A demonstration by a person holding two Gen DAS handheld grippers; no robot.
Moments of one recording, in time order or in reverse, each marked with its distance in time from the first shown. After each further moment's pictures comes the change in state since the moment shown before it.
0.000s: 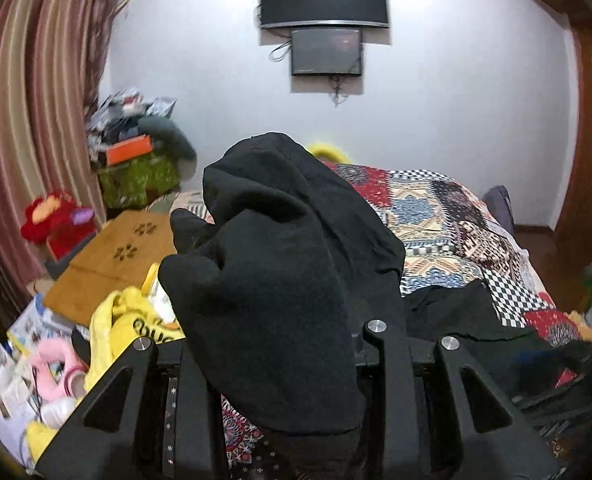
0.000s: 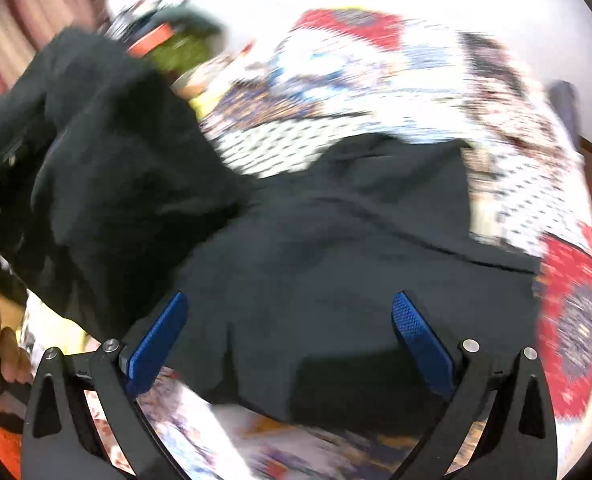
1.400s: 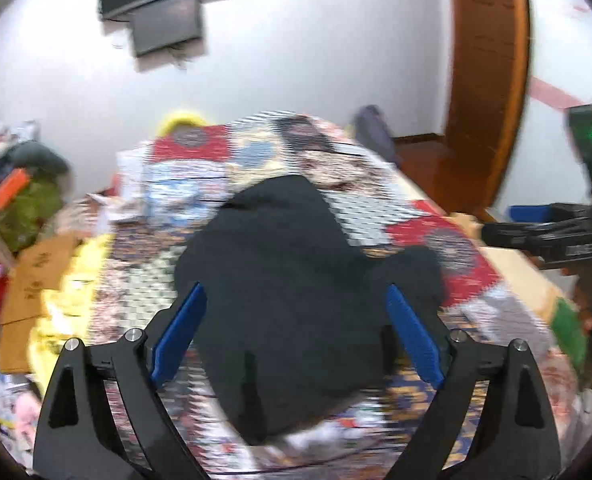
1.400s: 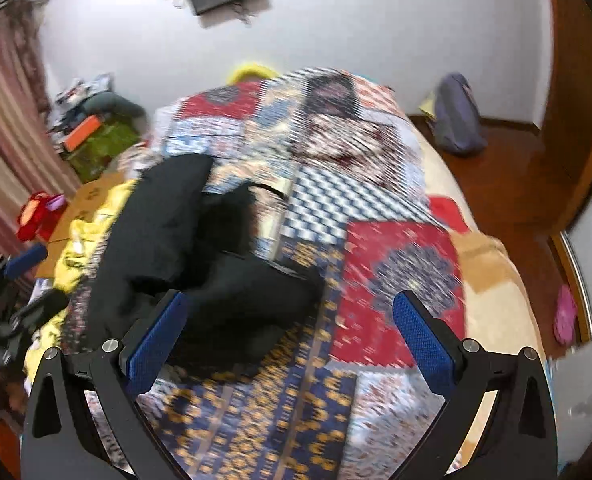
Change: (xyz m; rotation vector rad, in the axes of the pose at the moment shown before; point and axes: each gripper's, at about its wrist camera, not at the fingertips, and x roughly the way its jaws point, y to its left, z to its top) left arm -0.043 -0.111 0.003 0.281 0.200 -0.353; right arm -0.145 -0.113 -0.039 0.166 -0.197 -0.143
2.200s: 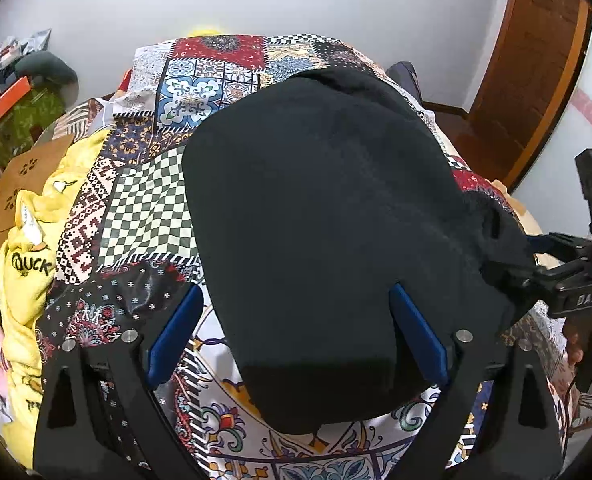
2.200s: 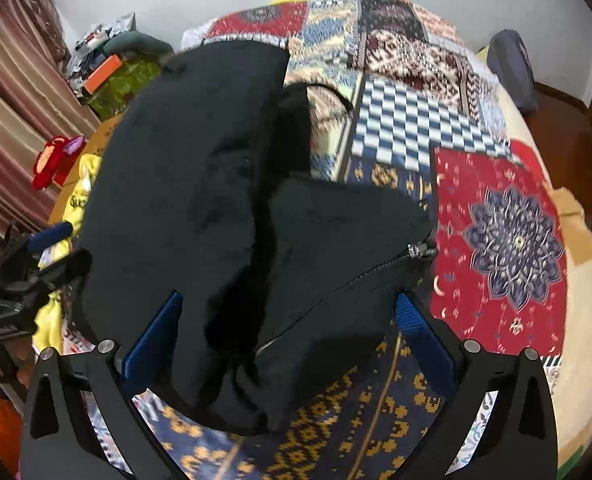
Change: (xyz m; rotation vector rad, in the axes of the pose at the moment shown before) left arm 0.076 0.040 -0.060 -0.180 0.217 -0.054; right arm 0.098 0.024 -0.043 -0.035 0.235 0.112
